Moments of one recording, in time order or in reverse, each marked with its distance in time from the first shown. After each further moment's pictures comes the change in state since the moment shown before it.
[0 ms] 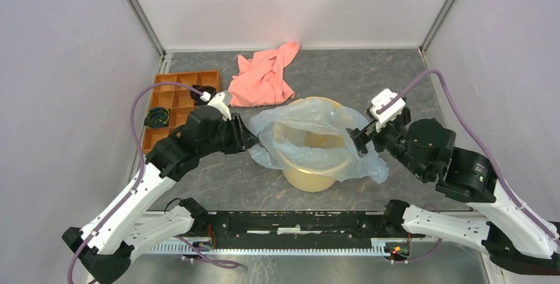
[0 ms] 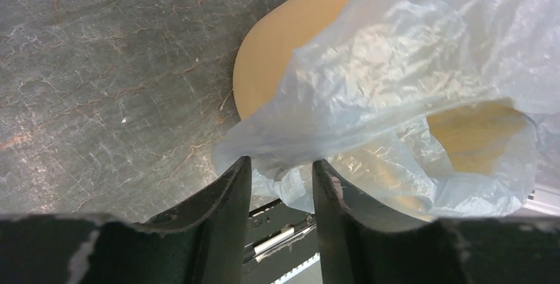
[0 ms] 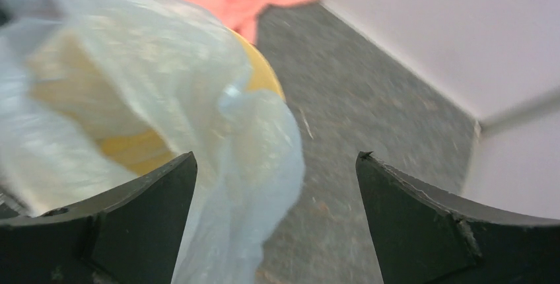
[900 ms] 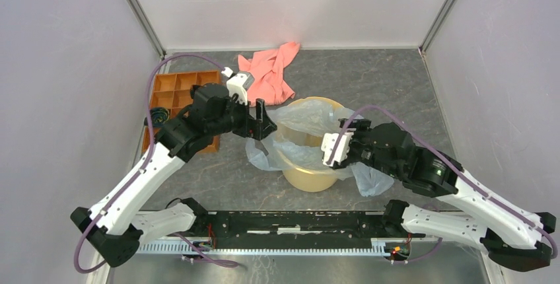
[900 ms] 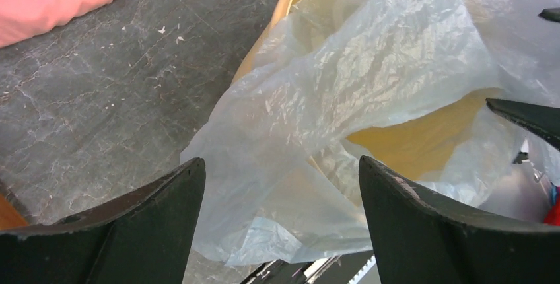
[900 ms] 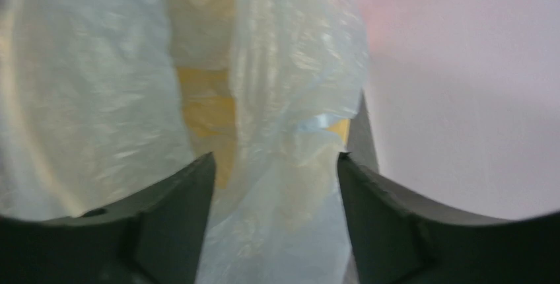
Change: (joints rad) left arm 0.000 0.162 0.193 0.066 0.124 0.343; right arm 0.000 0.000 -0.211 0.117 -0.428 -0.627
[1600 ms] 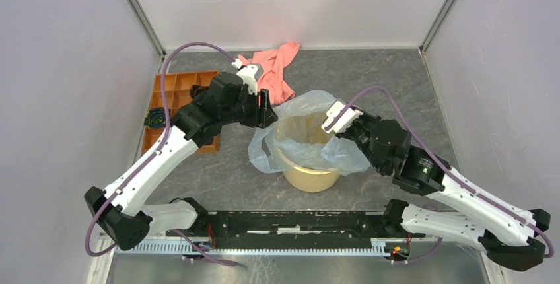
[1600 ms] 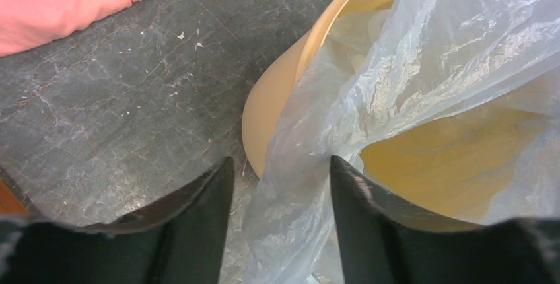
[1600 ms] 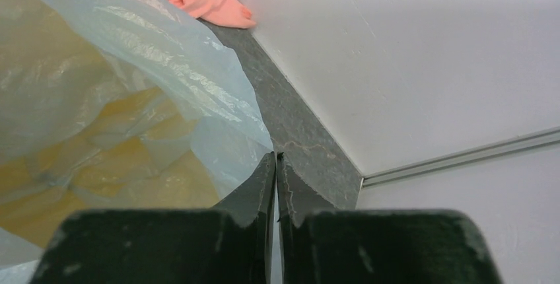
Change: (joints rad) left arm 0.000 0.167 0.084 0.005 -0.053 0.003; right arm -0.008 0.042 -0.069 0.359 0.455 0.089
